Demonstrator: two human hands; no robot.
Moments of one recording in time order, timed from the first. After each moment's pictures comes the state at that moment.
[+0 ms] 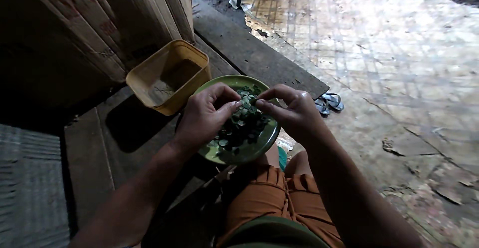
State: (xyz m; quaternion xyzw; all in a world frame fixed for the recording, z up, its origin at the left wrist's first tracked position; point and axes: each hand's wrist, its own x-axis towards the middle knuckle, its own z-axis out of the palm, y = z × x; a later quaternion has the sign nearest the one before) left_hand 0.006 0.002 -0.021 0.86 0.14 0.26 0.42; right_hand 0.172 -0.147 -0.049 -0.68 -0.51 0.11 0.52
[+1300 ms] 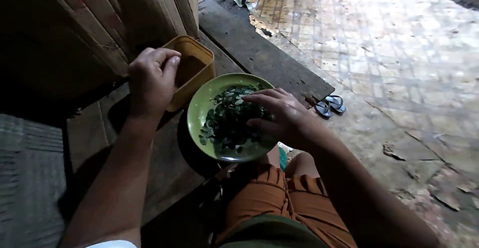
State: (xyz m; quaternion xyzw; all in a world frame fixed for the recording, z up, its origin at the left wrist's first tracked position) left_hand -0.021 0.086 0.003 0.89 0.29 0.35 0.08; right_hand 0.168 -0.140 -0.044 -0.69 -0.64 0.08 0.32
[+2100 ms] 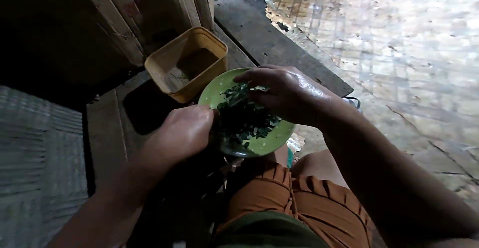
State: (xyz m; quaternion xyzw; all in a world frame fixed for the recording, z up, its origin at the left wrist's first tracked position) left_hand -0.035 -0.002 0.014 0.94 0.29 -0.20 0.03; right_hand 0.170 -0.105 0.009 -0.63 -0.70 0.15 0.30
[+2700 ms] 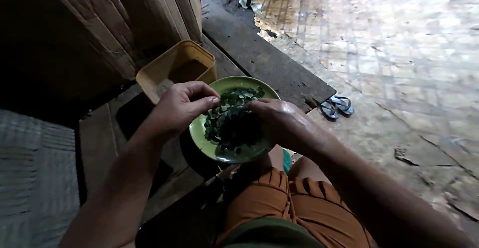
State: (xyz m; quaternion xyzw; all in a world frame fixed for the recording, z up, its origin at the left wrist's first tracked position) left_hand -0.023 0.031 0.016 0.86 0.22 0.17 0.43; right_hand 0.167 -0.137 -0.035 -0.69 -0.67 0.08 0.24
